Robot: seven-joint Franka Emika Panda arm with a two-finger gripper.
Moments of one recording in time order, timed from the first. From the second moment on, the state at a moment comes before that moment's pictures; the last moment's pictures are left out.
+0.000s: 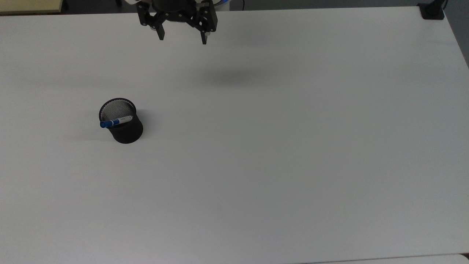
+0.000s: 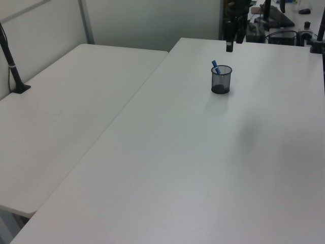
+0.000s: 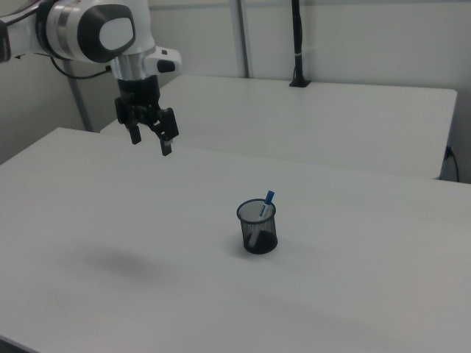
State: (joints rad) arm -0.10 0.08 0.11 -1.60 0.03 1.67 0.11
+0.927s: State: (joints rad) arm -0.11 0.08 0.13 -1.61 0.03 1.67 0.17
